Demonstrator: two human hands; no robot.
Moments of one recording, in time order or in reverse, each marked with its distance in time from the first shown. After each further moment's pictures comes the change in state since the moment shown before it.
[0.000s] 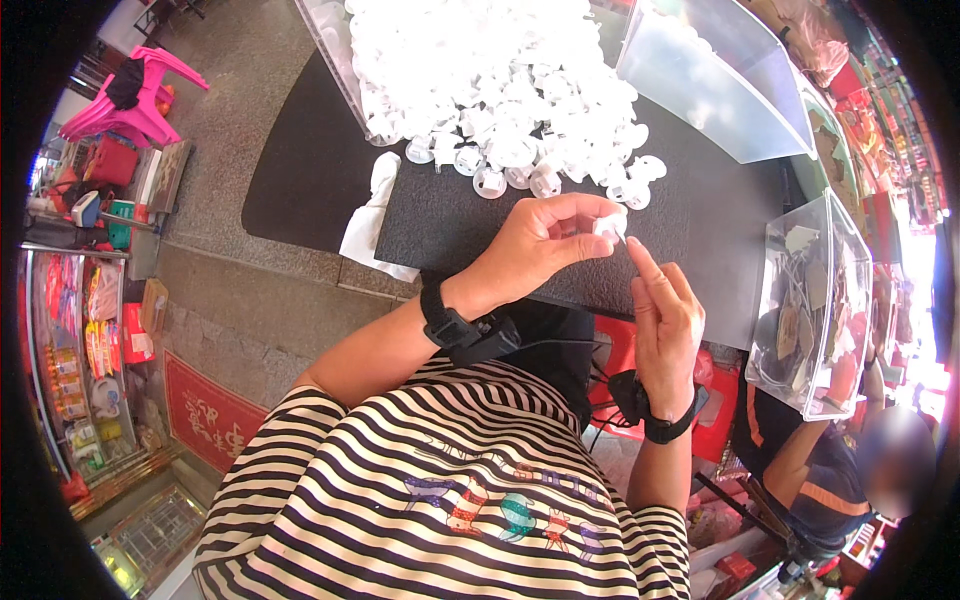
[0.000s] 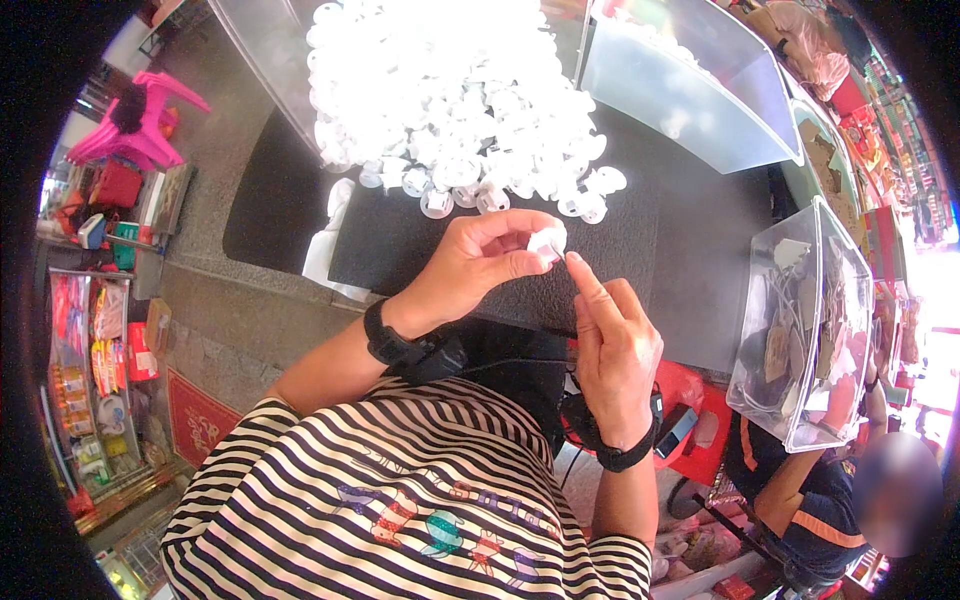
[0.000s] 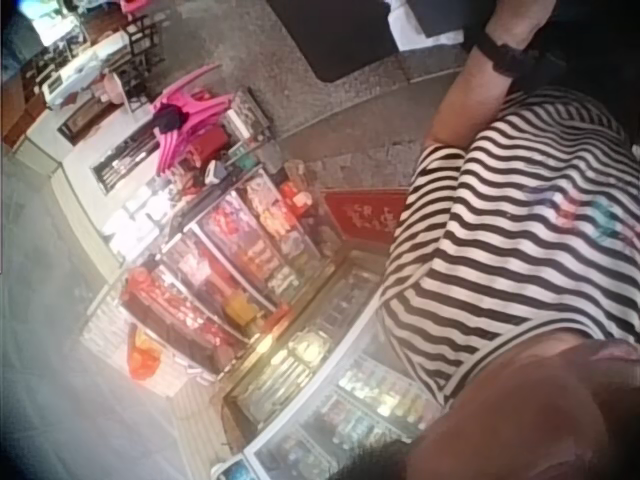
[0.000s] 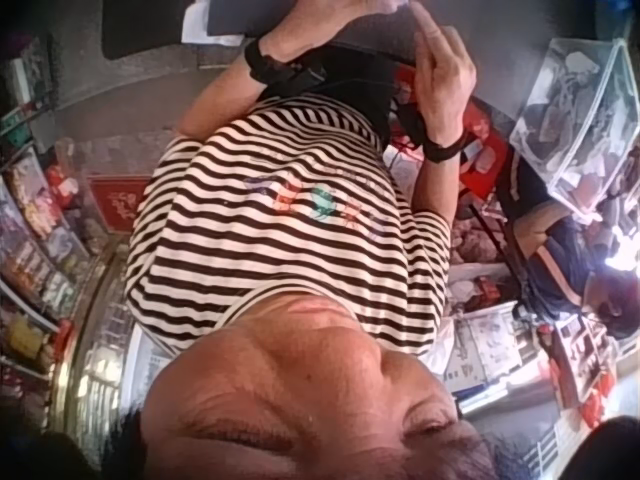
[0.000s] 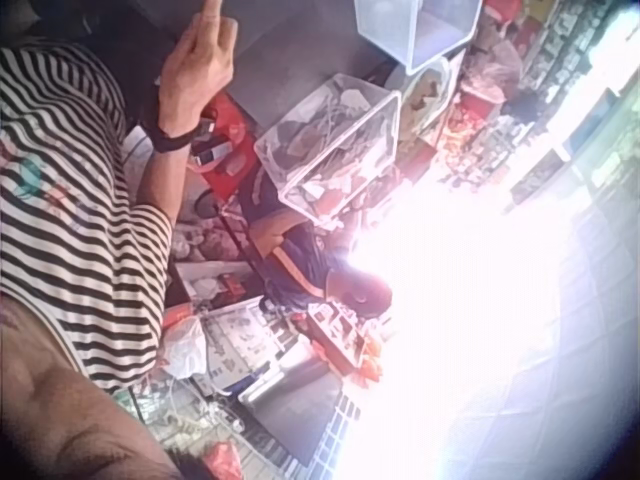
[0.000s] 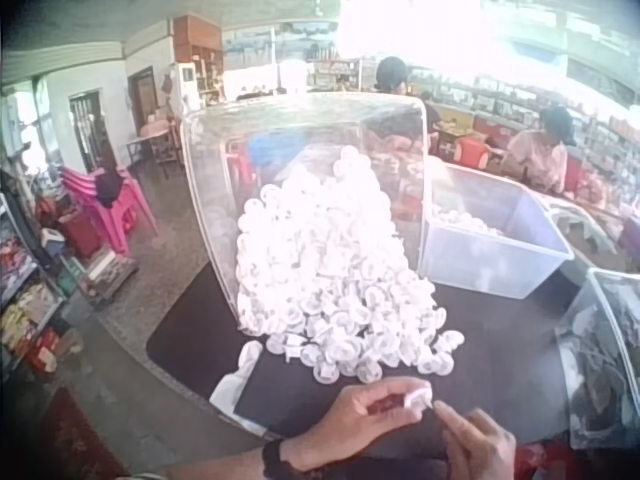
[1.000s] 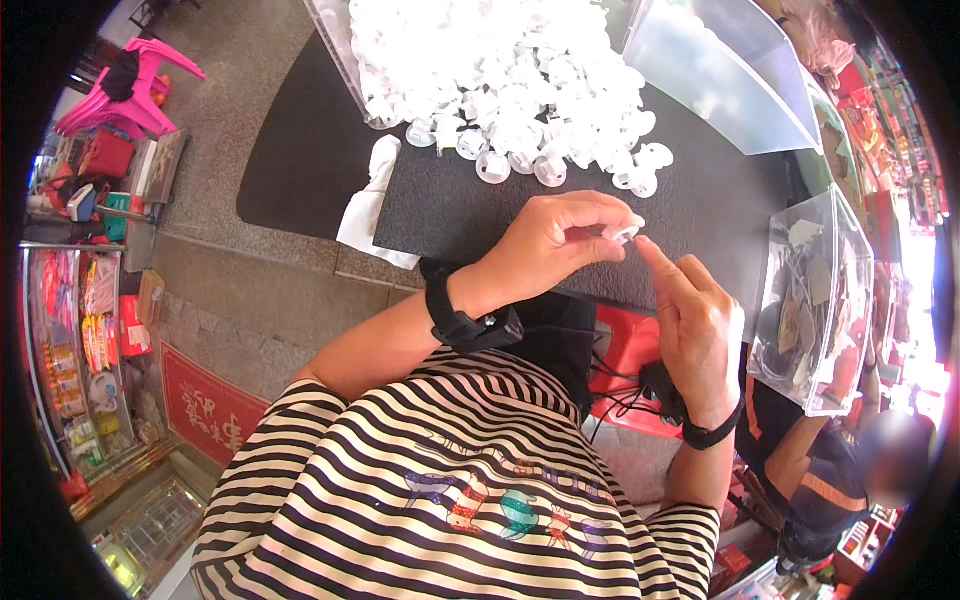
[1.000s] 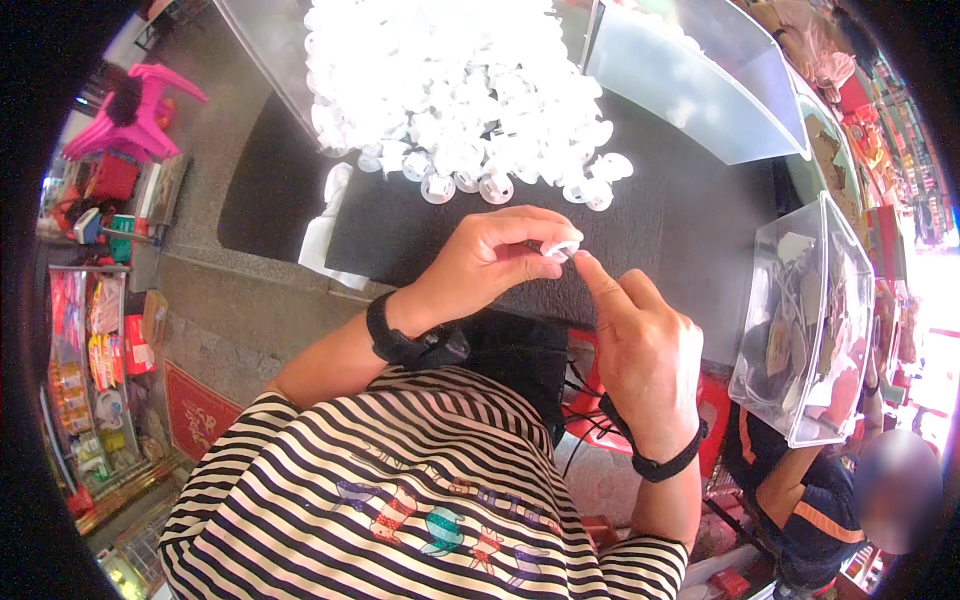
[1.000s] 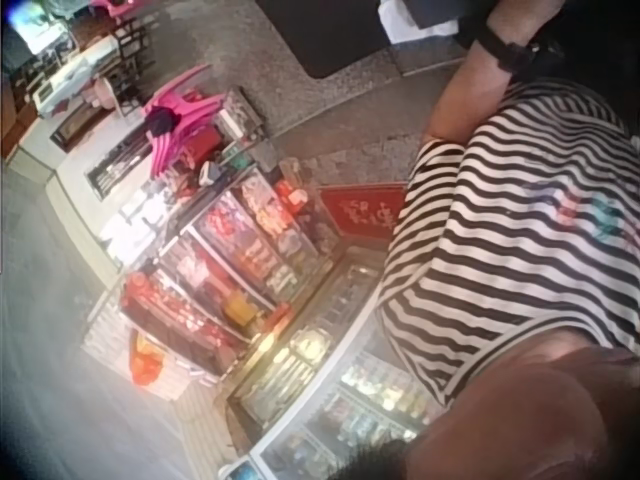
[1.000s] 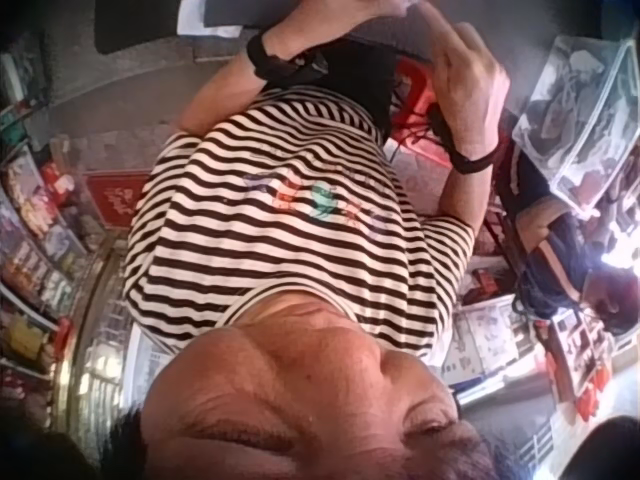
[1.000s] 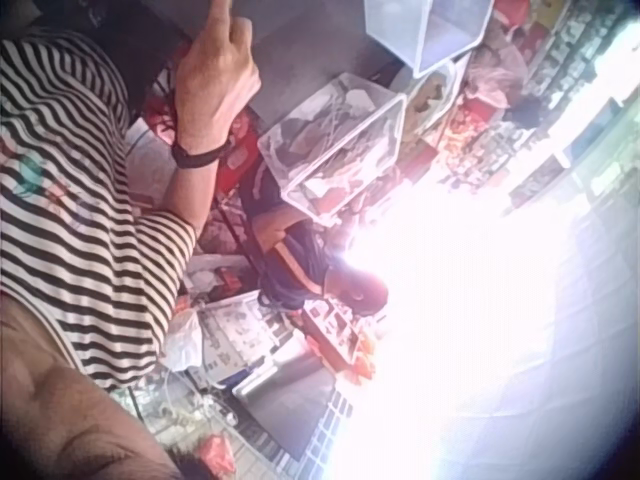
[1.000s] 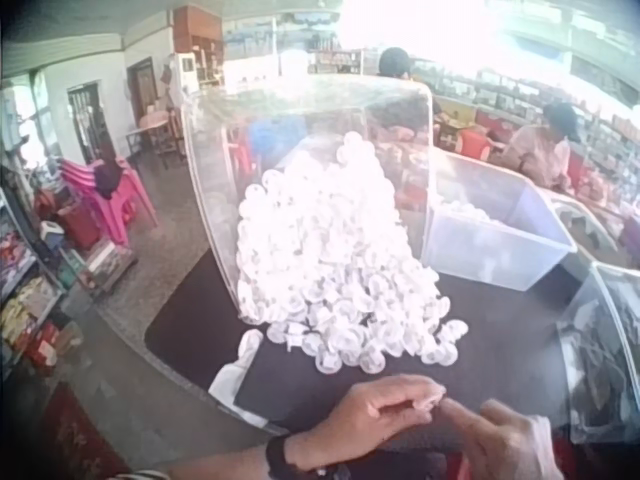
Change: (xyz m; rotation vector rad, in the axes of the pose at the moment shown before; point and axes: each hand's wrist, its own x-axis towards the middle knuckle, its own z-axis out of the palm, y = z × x) left_hand -0.003 -0.003 0.004 0.205 -0.028 0.170; right_hand 0.013 -0.014 -0.033 -0.268 -0.187 -0.116
